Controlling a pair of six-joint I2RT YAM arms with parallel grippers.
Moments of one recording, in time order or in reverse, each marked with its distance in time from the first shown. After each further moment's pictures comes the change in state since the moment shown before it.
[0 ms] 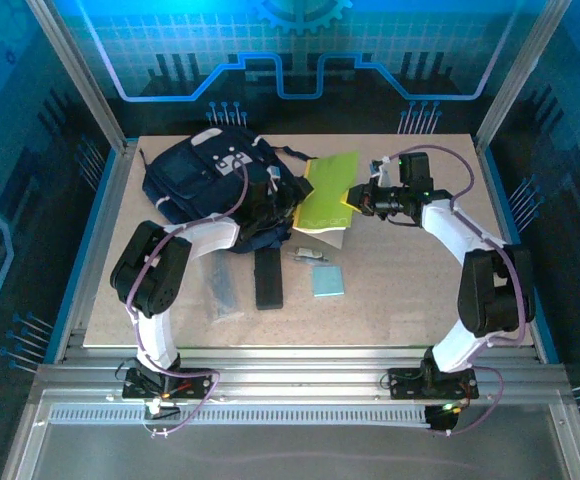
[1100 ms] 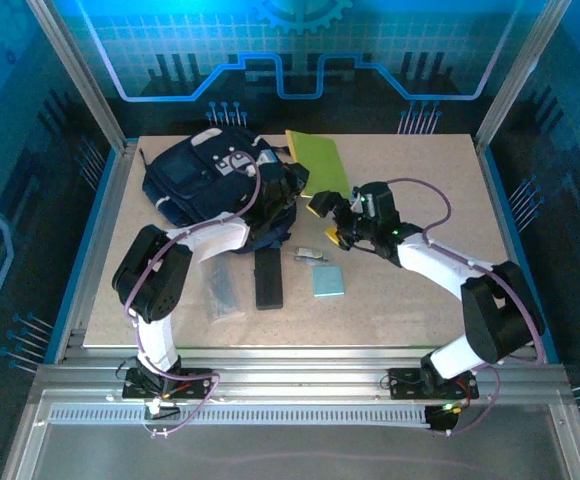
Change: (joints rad) left arm -0.095 -0.024 0.073 0.057 -0.496 -0.009; right arm 0.303 -0.132 -0.264 0.378 0.440 0.583
